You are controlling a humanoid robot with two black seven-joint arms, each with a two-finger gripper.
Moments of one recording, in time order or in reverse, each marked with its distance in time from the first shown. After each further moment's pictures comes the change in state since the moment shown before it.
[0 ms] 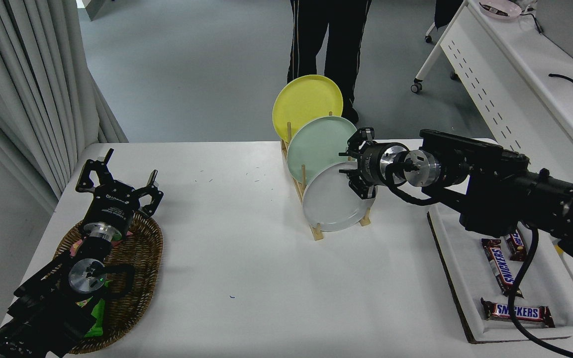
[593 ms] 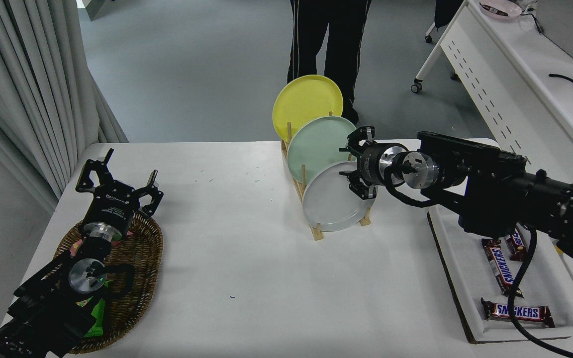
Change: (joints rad) left arm 0.000 0.000 0.000 0.000 0.000 0.000 0.000; right arm -0.002 0.003 -0.015 -0.002 0.000 -0.003 0.023
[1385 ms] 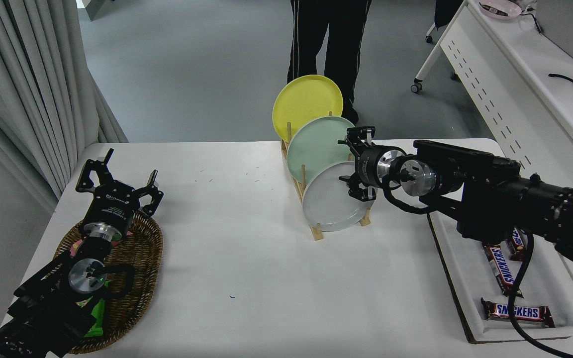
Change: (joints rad) left arm 0.000 0.000 0.000 0.000 0.000 0.000 0.000; right arm 0.002 0.017 -0.035 -0.011 0.004 0.003 0.084
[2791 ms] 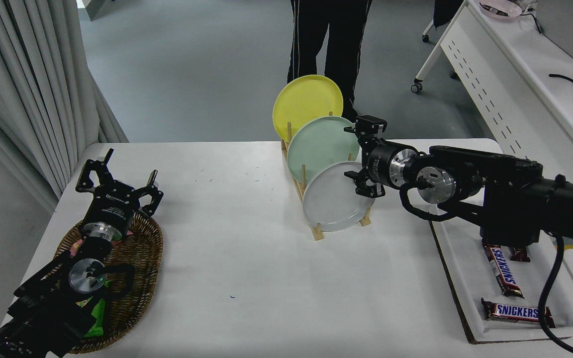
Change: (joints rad) left arm 0.000 0.000 0.000 0.000 0.000 0.000 0.000; right arm 0.006 -0.076 -0.077 0.124 0.019 0.064 0.160
